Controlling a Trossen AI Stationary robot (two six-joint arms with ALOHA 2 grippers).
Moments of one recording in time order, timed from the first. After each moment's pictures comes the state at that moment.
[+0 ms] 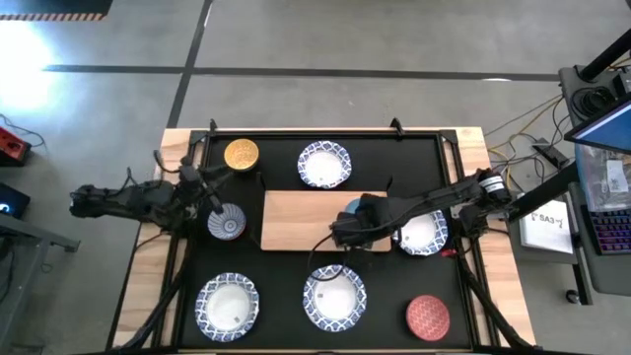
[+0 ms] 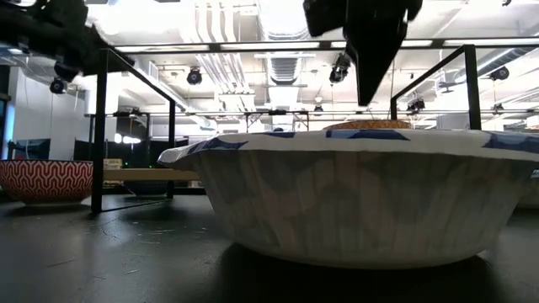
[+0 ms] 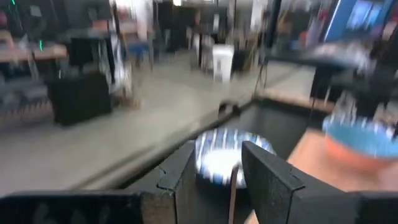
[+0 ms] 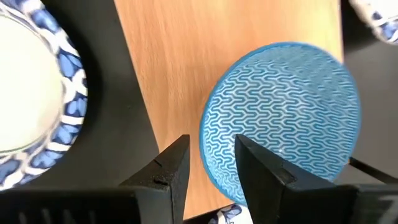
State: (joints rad) left arm -0.14 0.16 0.35 -0.32 -0.80 -0.13; right arm 0.22 1.82 1.60 -1.23 0.18 0.44
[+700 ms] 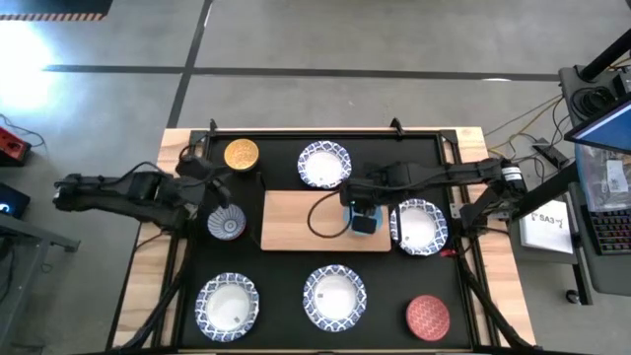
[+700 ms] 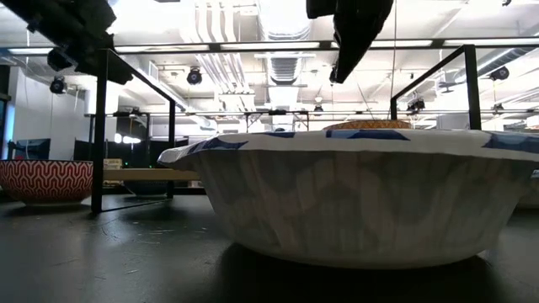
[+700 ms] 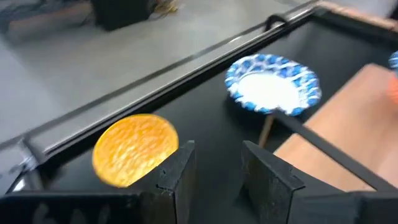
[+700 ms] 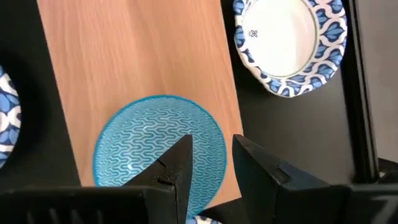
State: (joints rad) left arm -0.08 0.60 0.70 -0.86 -0.80 -0.61; right arm 0.04 1.67 1.60 -1.18 0.26 0.15
